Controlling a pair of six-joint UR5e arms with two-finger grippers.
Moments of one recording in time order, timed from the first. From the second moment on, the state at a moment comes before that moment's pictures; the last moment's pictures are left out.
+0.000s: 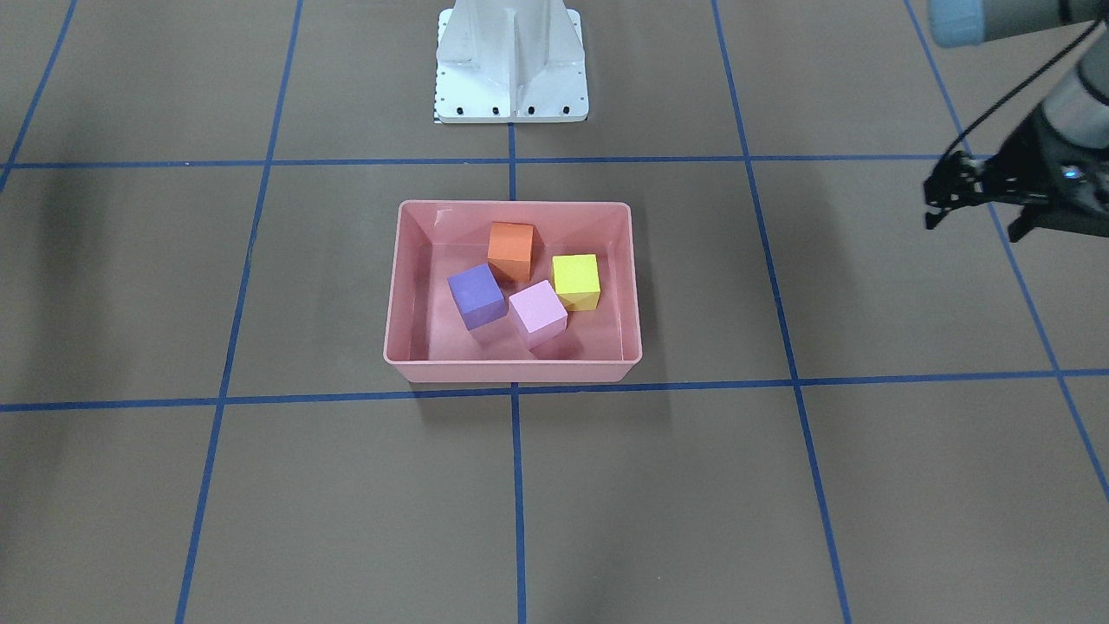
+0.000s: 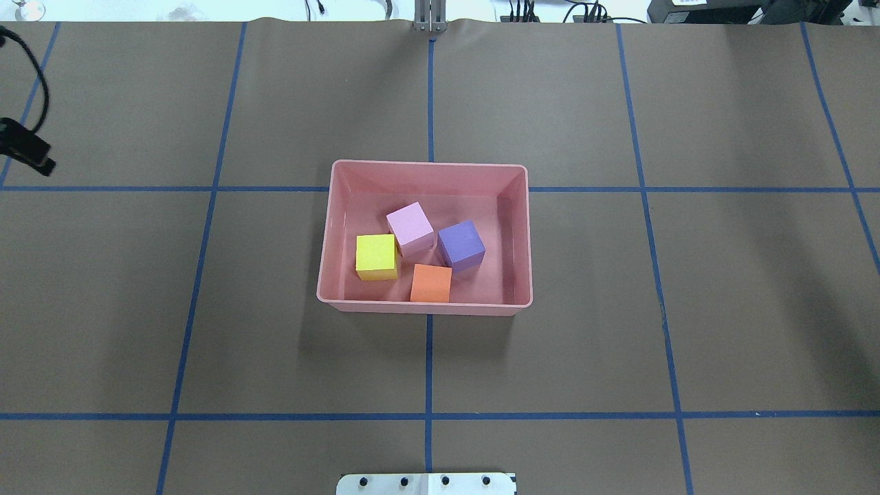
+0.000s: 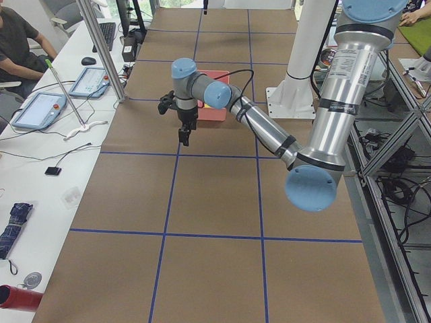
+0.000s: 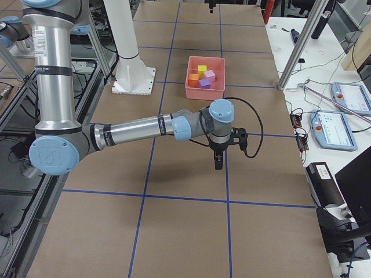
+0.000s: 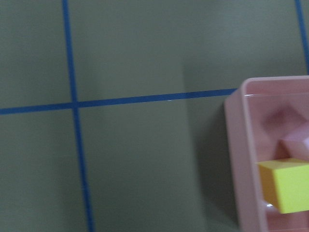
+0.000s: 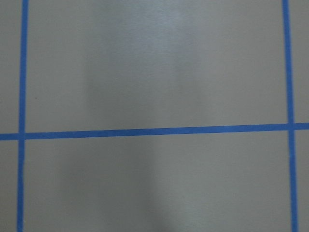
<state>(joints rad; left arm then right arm) -1.24 -1.74 -1.97 -1.33 -2.26 -0.20 1.42 -1.56 1.76 -1.51 2.32 0.27</state>
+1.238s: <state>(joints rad) -1.67 -1.54 -1.59 -1.53 -2.43 0.14 1.54 -1.64 1.69 -1.51 2.34 0.08</state>
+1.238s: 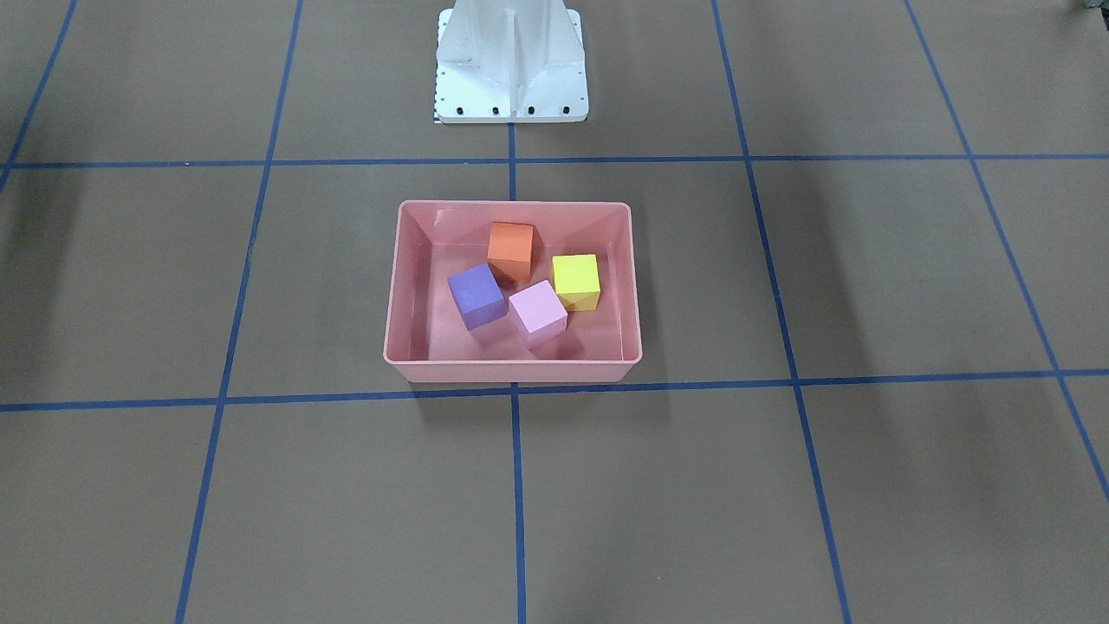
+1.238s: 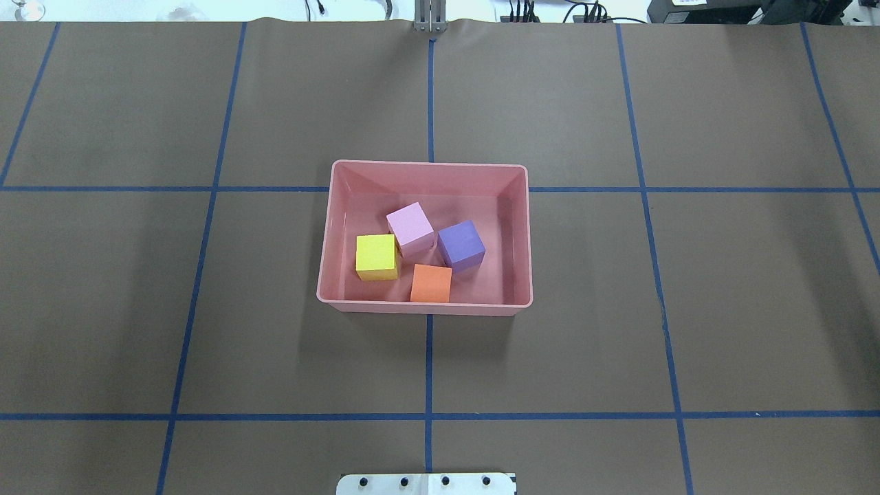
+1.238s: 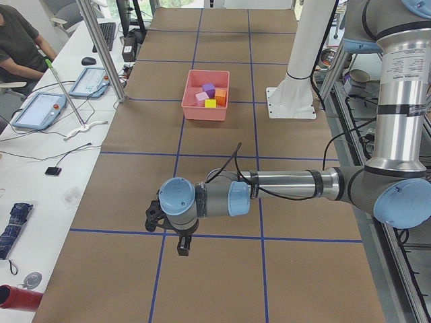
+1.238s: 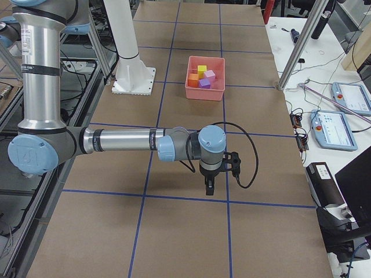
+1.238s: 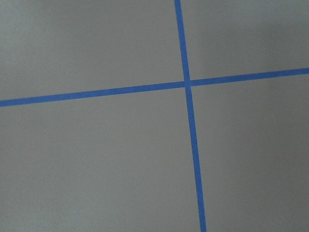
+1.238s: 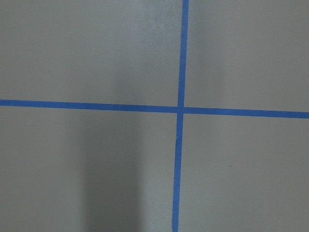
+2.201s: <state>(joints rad) -1.67 -1.47 -1.64 -1.56 -2.41 0.05 1.54 -1.64 1.65 -1.50 2.35 0.10</state>
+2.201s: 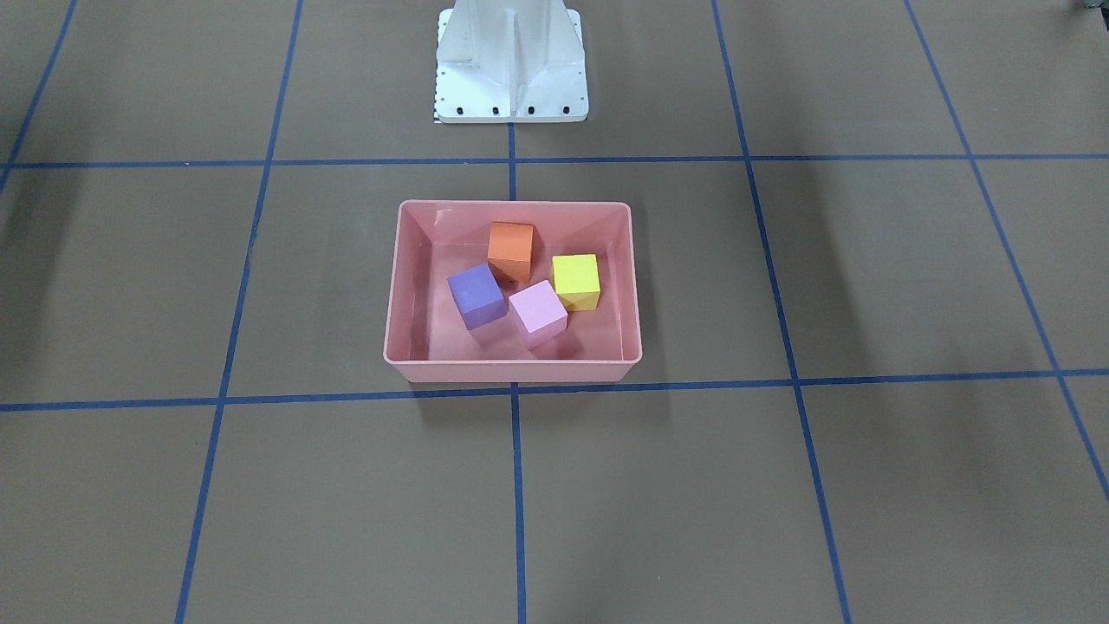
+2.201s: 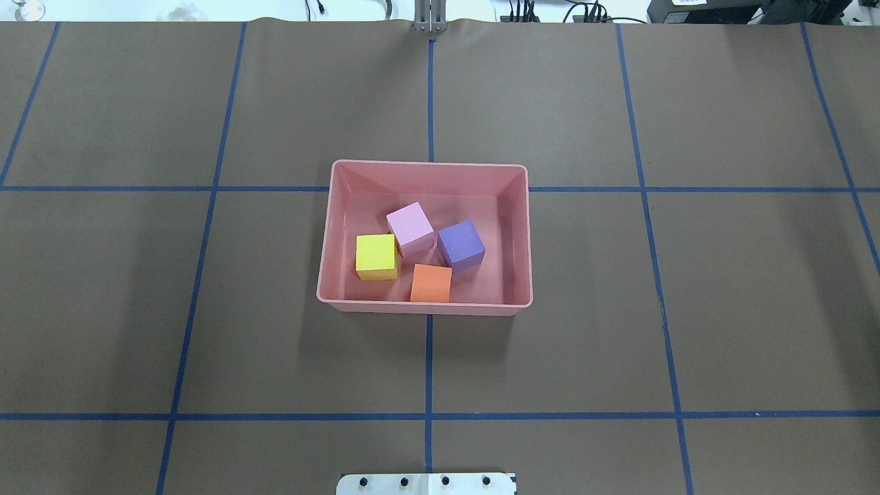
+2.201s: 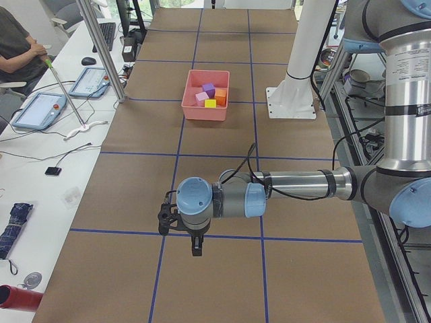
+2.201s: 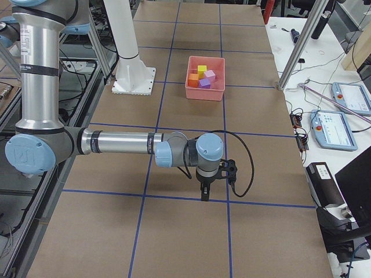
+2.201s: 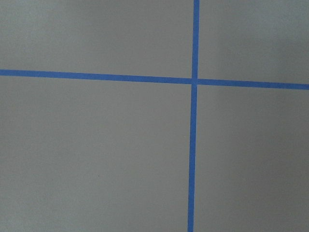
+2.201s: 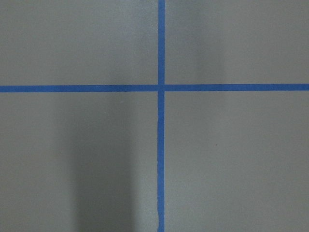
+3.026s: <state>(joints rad) -1.67 -1.47 -1.66 -1.57 -2.32 0.06 1.53 -1.65 1.65 -1.50 2.35 0.09</state>
